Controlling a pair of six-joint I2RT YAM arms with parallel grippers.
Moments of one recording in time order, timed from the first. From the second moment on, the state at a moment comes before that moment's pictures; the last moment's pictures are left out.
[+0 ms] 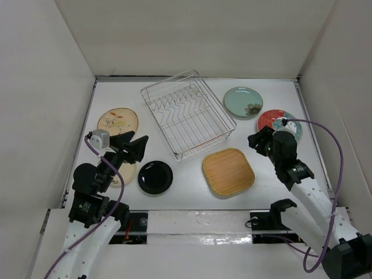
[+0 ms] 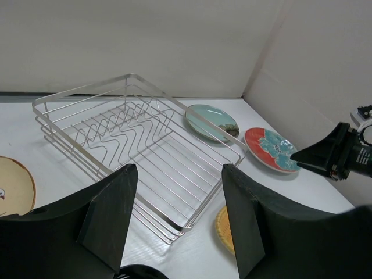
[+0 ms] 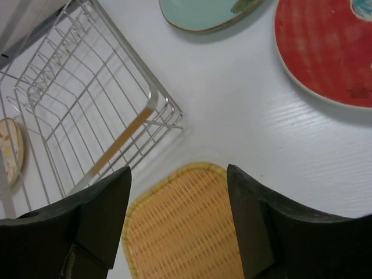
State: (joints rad) left arm -0.32 0.30 0.60 -0.13 0.15 -0.36; right arm 0.30 0.79 0.59 -0.19 0.20 0.66
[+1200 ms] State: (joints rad) left arm -0.36 0.24 0.60 -0.14 0.14 -0.35; right arm -0.44 1.24 0.35 0.27 -0.03 0.98
